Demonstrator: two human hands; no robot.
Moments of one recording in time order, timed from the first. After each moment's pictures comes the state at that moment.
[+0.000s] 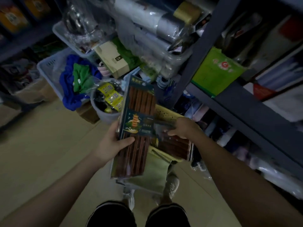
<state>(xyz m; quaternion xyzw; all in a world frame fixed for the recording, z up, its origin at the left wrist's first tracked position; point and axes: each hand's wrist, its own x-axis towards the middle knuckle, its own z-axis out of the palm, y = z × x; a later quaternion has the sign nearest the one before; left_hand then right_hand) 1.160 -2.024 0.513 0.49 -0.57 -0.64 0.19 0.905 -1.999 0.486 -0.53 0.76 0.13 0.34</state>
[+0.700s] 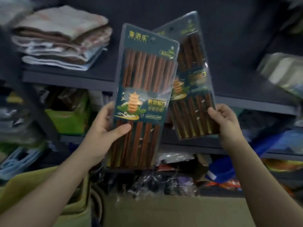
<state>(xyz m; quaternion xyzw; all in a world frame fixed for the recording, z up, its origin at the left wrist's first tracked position) 0.903 -1.857 0.724 0.08 -0.67 -0.70 0.23 0.732 -1.605 0.747 -0.15 0.72 -0.67 0.08</state>
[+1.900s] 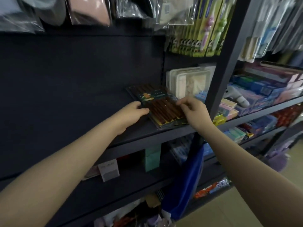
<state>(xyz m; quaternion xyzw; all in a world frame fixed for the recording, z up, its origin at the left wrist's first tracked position) 0.553 -1.633 0.822 0.00 -0.87 -0.50 -0.04 0.535 -1.427 0.805 -0.10 0.88 -0.43 -0.16</state>
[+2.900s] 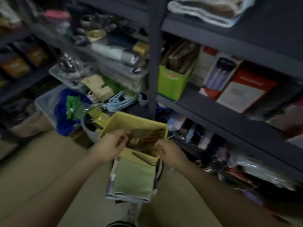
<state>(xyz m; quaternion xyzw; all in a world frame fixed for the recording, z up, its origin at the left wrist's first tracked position) 1.112 -1.981 0.567 0.39 -0.86 -0.33 0.05 0.913 -1.865 0.517 -0.59 0.74 -0.13 0.29</state>
